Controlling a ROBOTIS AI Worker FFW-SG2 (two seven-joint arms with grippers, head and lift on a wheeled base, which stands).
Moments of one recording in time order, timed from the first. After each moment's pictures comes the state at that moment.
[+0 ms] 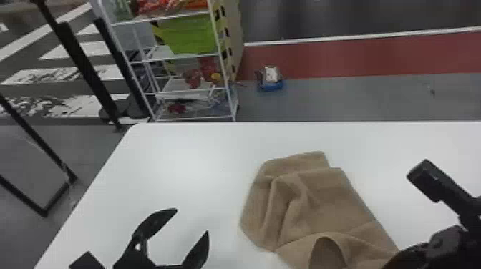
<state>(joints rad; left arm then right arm) 0.70 0.00 0.34 -2.01 0.08 -0.17 -0.71 -0.14 -0.57 0.46 -2.20 0.19 1.56 1.36</state>
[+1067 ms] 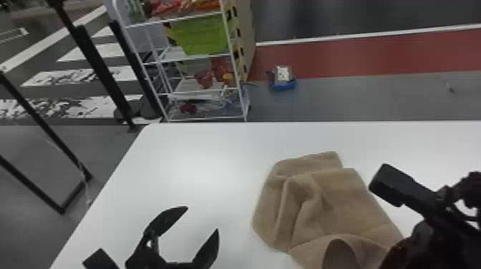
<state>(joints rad) 0.70 0.00 0.35 -2.01 0.09 -0.18 -0.71 -0.36 -0.57 0.82 -2.14 0.39 1.57 1.36</state>
